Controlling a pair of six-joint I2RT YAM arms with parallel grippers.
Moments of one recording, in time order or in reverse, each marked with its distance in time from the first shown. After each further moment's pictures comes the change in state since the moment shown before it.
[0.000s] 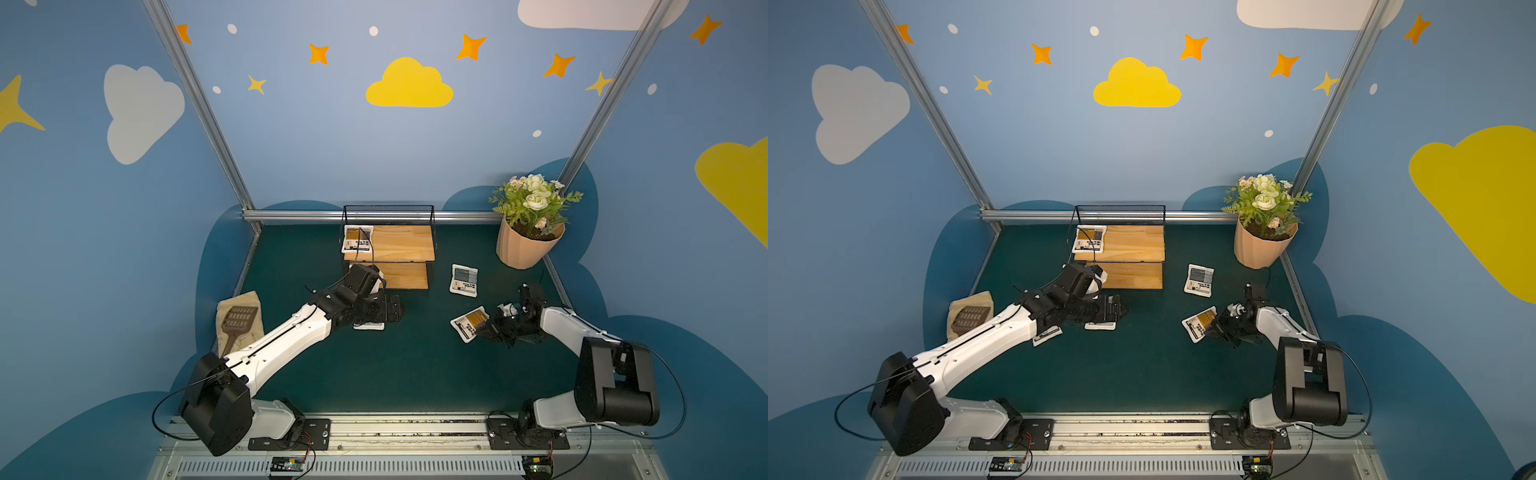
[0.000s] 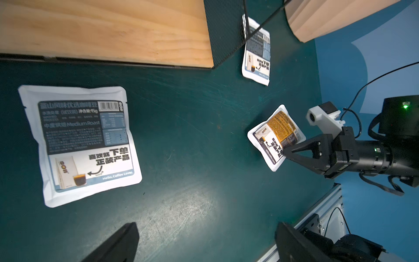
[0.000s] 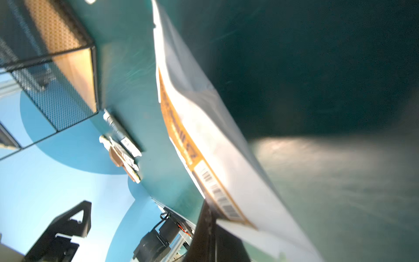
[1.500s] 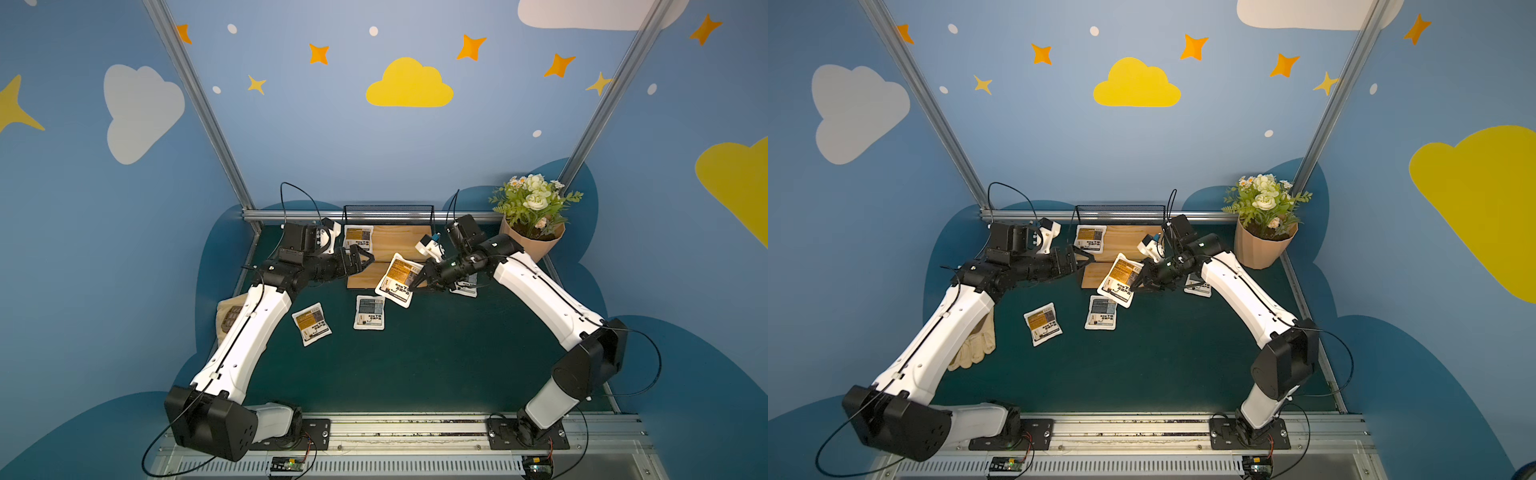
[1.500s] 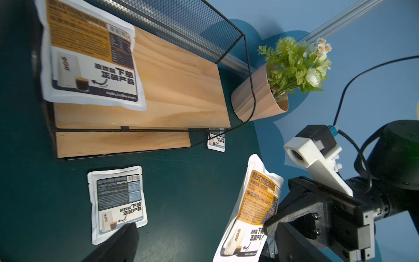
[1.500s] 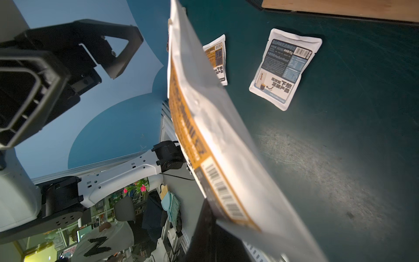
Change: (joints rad) left arm 0.402 -0.024 0.294 -0.123 0.365 0.107; right arm 0.608 0.246 0.937 -0.366 -0.097 -0.174
